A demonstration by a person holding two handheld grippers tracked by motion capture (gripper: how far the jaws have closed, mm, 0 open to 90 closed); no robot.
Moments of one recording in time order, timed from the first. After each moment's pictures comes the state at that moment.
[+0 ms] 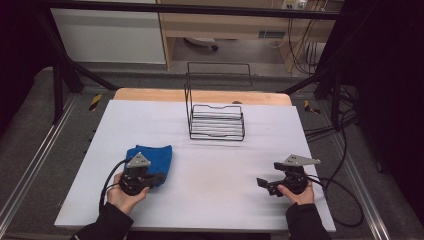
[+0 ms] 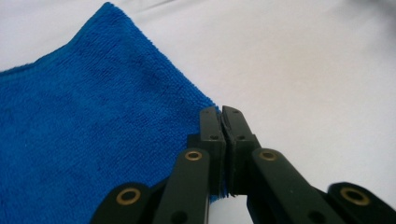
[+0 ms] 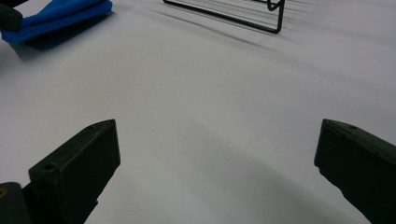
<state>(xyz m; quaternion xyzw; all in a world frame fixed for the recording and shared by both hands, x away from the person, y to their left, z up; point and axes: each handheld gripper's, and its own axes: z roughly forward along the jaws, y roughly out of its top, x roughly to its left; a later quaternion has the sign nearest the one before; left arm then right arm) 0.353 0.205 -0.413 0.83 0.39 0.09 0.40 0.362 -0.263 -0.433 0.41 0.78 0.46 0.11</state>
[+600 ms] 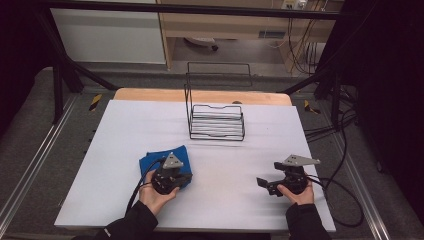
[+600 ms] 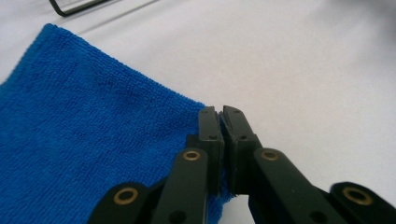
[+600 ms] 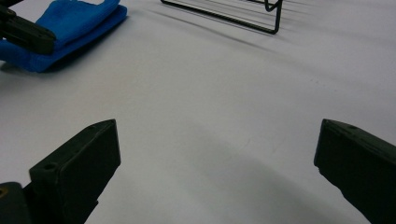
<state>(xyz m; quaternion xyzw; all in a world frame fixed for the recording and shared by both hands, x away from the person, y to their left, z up) 0.364 0.130 -0.428 0.84 0.36 0.09 0.39 0.363 -0.263 -0.433 0.41 0.78 0.46 0.12</state>
